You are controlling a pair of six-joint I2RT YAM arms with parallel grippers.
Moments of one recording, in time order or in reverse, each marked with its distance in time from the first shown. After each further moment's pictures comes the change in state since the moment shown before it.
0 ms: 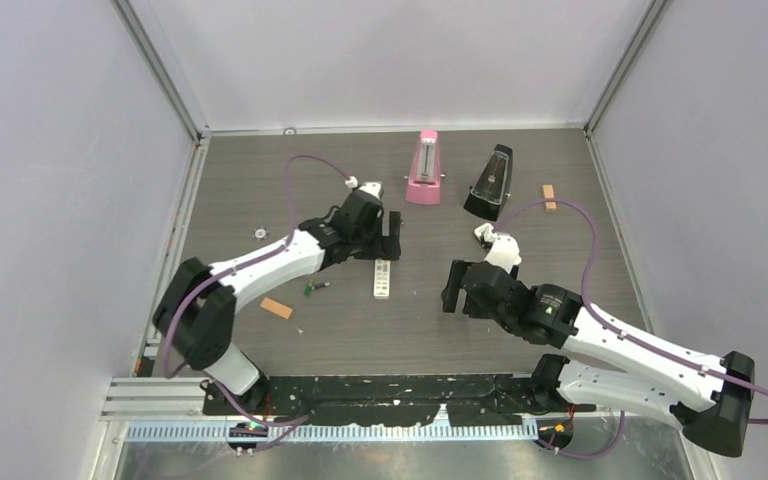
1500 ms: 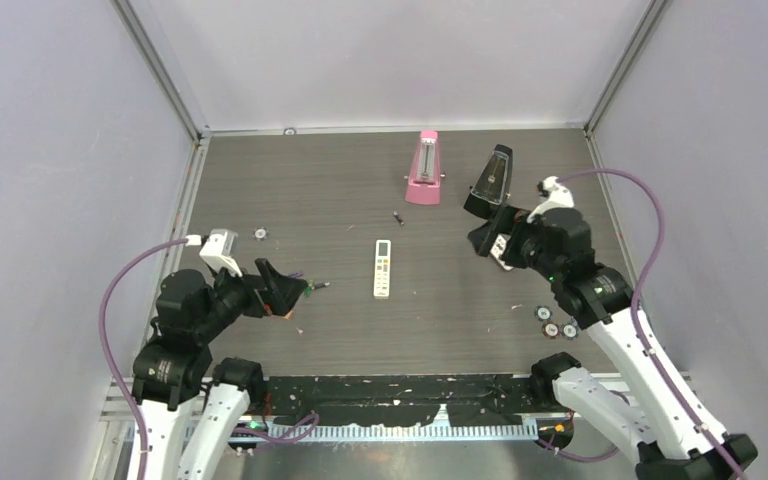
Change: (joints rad) left arm 0.557 -1.152 -0.243 -0.474 0.444 0.138; right arm -0.675 -0.106 0.127 0.180 -0.490 -0.340
